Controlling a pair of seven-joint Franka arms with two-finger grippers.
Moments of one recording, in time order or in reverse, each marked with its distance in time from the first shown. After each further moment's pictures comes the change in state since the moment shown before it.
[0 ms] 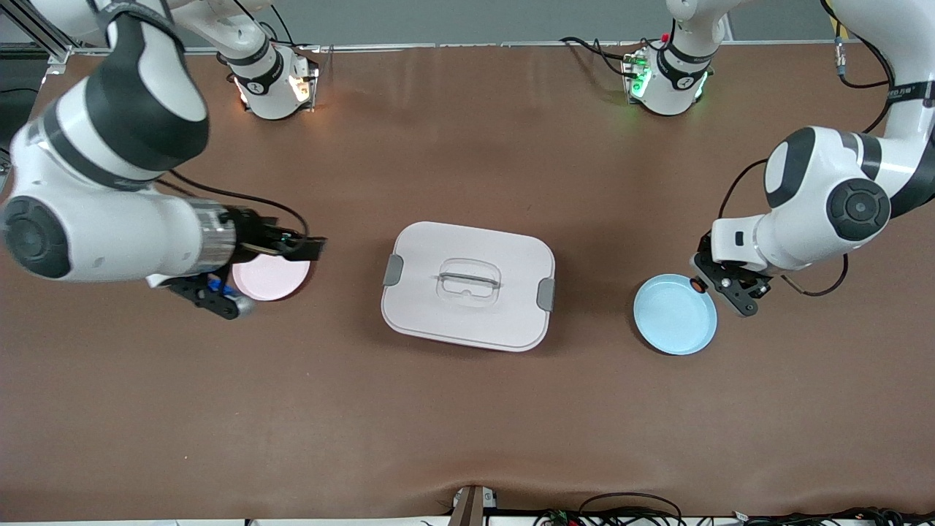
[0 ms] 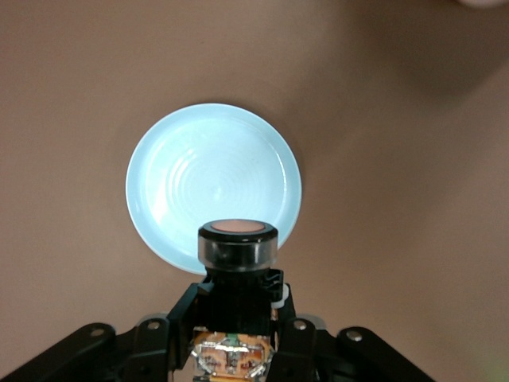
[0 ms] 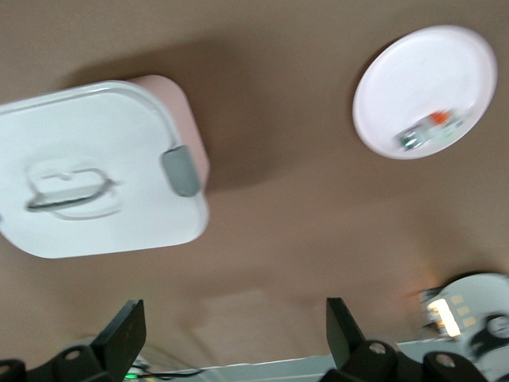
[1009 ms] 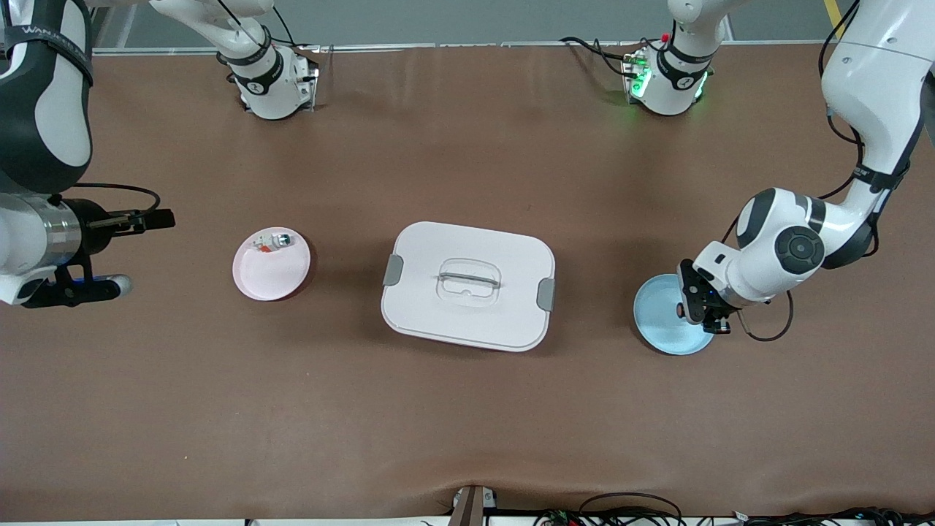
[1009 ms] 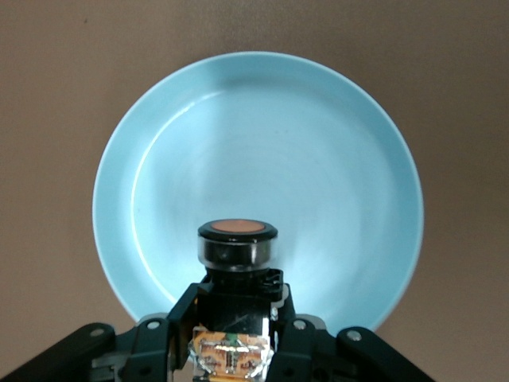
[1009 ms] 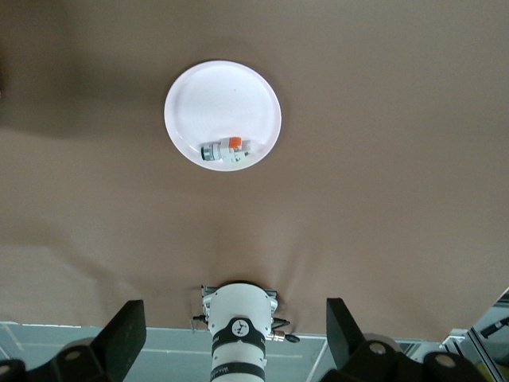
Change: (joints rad) left arm 0.072 0.274 0.001 -0.097 0.344 0.421 0.394; right arm -0.167 -0.038 -0.001 0.000 -0.370 -0.212 -0.661
